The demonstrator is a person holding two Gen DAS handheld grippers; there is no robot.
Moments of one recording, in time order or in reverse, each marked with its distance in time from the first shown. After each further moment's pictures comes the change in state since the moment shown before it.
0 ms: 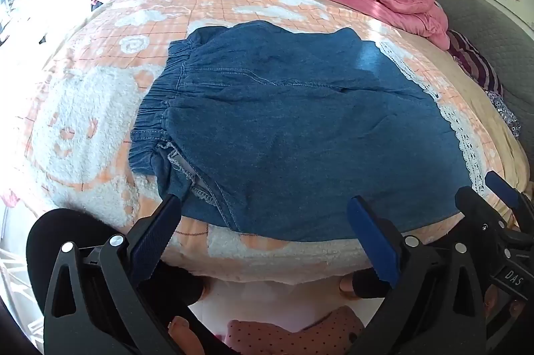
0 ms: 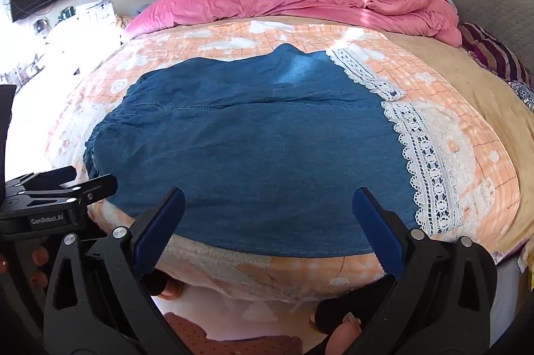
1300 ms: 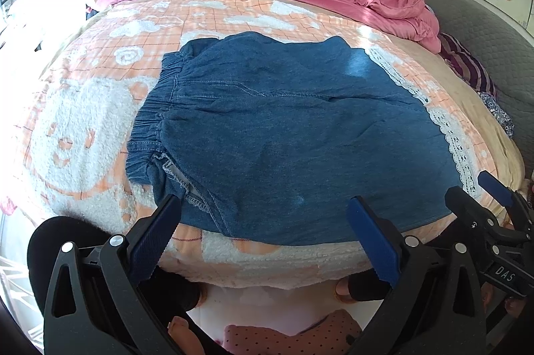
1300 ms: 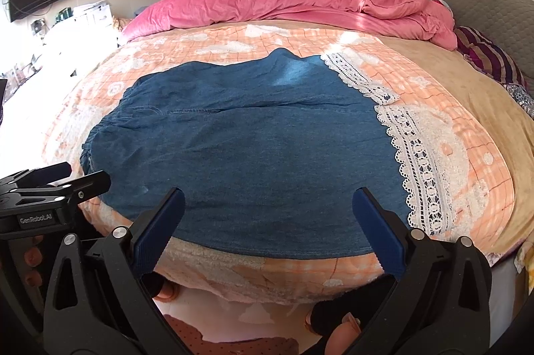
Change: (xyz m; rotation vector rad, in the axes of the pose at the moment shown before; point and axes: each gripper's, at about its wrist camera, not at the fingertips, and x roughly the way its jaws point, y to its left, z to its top) left arm -0.010 -0.004 0.002 0.016 -0.035 -0.036; right arm -0.005 -0.004 0.002 0.000 -0.017 -0.014
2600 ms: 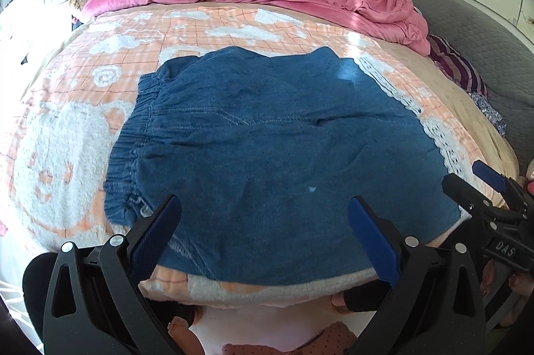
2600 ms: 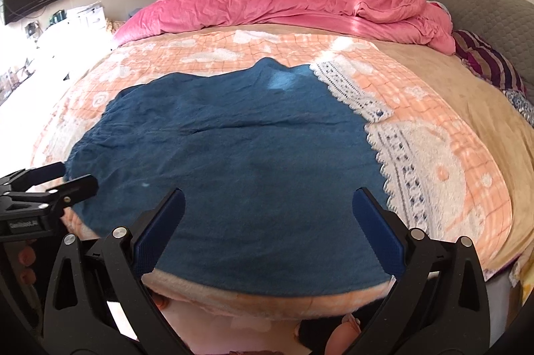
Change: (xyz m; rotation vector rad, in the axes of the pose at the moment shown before) left arm 0.021 -0.006 0.029 0.031 -0.031 -0.050; right arm 0.024 -0.024 0.031 -0.010 -0.007 -0.032
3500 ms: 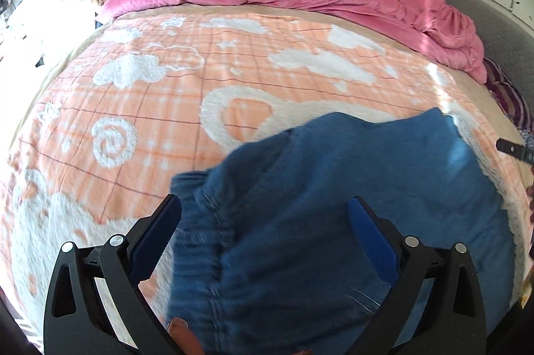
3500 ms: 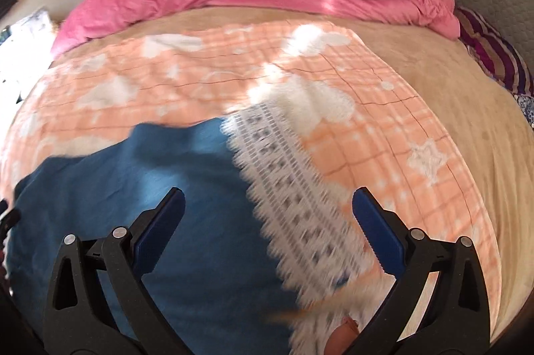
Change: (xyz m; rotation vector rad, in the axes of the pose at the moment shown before) left arm 0.122 0.088 0.128 -0.060 0.001 0.155; right arm 0.199 -0.116 0.161 0.088 0.187 -0.093
